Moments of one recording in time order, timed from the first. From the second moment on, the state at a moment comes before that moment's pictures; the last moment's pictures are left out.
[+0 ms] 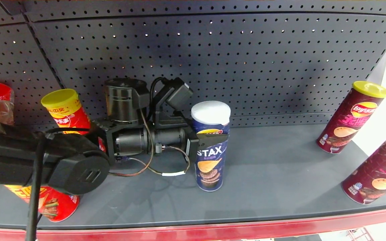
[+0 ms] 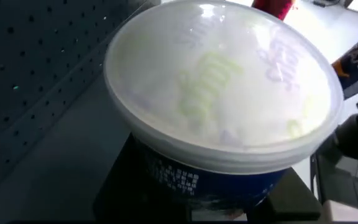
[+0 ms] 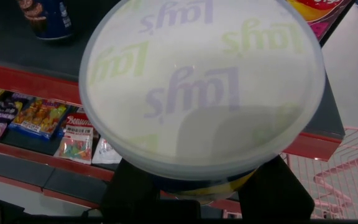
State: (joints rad) left arm -0.64 1.86 -0.98 -0.73 -0.59 0.04; right arm 0.18 0.14 -0.29 0.26 0.06 -0.12
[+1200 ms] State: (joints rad) left arm -0.68 1.74 -0.78 -0.76 -0.59 0.08; right arm 0.18 0.15 -0.30 0.26 0.06 -0.12
